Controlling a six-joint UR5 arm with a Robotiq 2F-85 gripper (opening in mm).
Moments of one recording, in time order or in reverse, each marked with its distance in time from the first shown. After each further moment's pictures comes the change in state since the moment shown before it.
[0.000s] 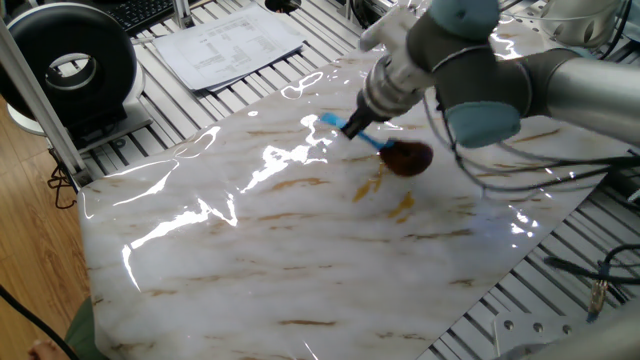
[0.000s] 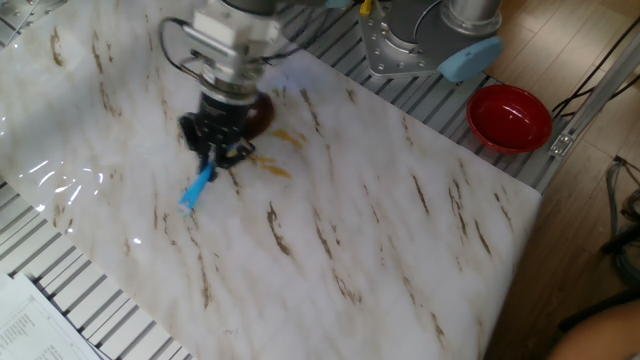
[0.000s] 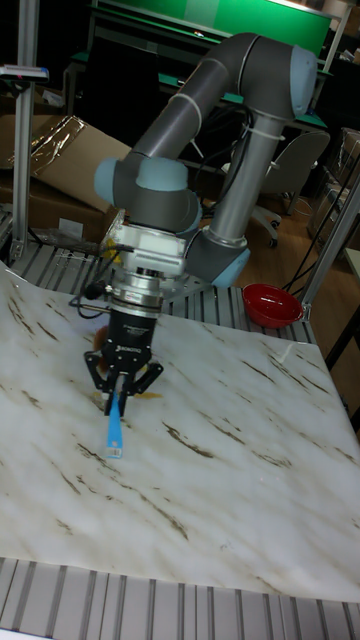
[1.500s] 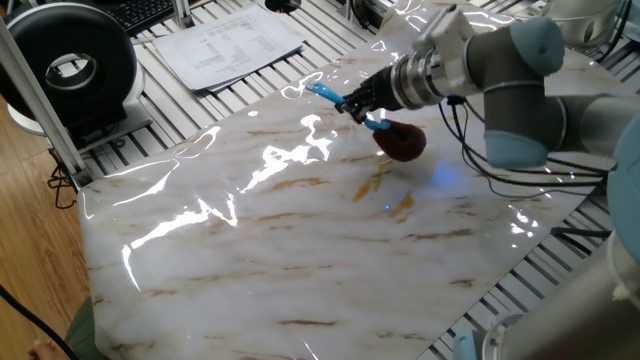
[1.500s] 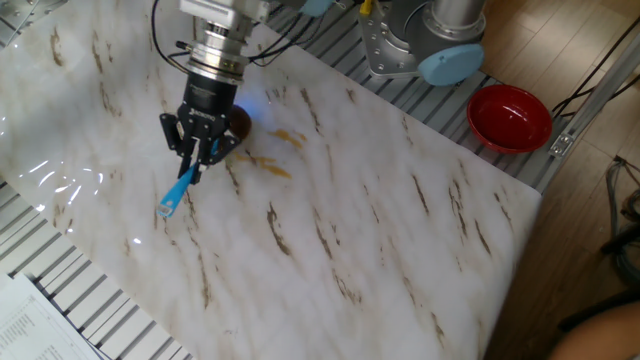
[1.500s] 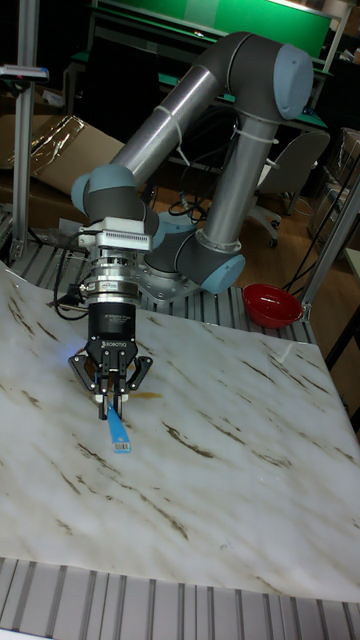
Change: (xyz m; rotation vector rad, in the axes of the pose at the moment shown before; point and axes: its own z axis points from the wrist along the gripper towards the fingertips) arm -0.035 0.004 -0.003 -0.103 -0.353 -0.039
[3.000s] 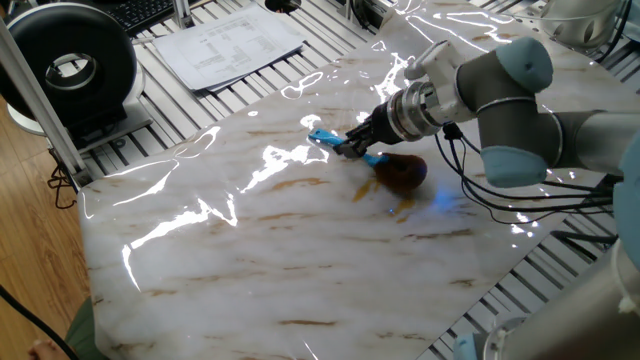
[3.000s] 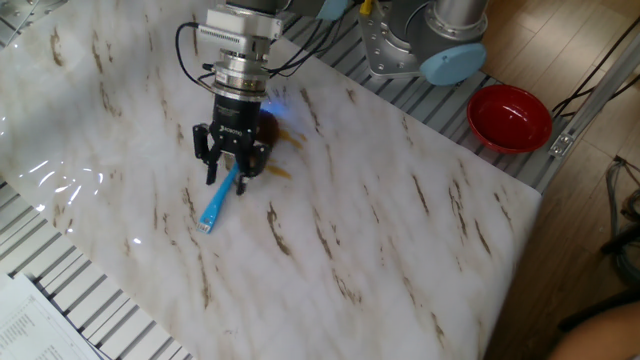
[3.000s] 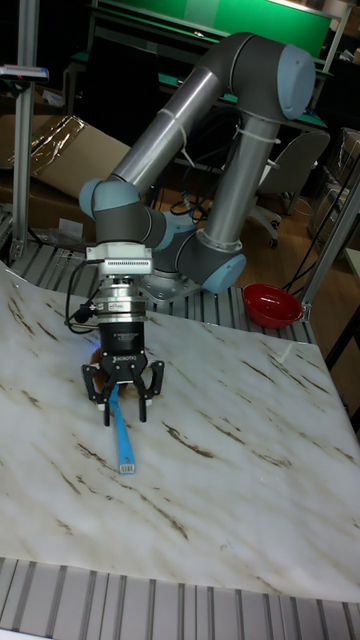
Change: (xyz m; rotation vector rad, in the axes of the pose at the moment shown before) arm 0.071 0.039 0.008 -0.077 0.186 0.103
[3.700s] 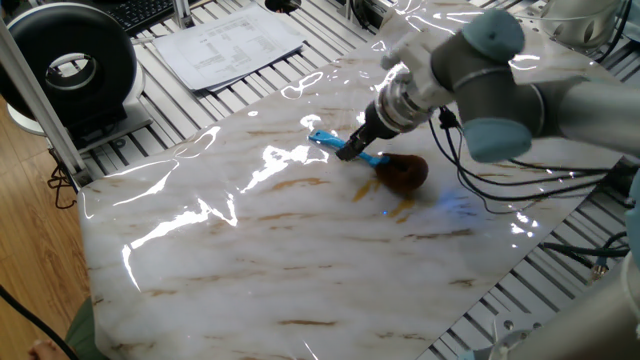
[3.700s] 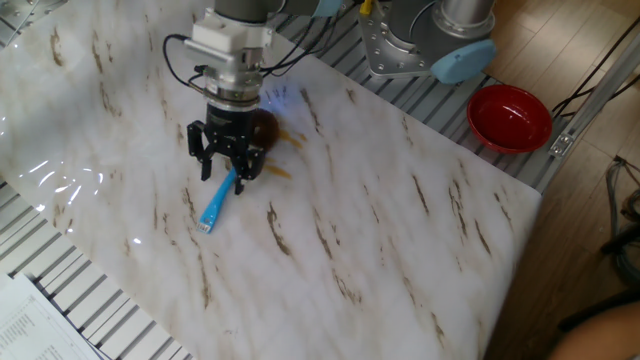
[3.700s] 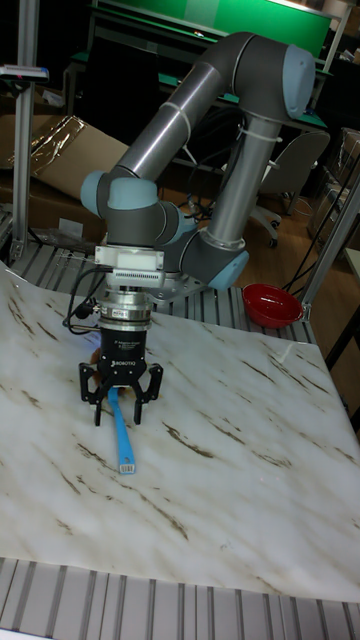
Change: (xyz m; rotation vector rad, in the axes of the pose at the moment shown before) arm 0.005 -0.014 0.003 0.083 0.200 0.019
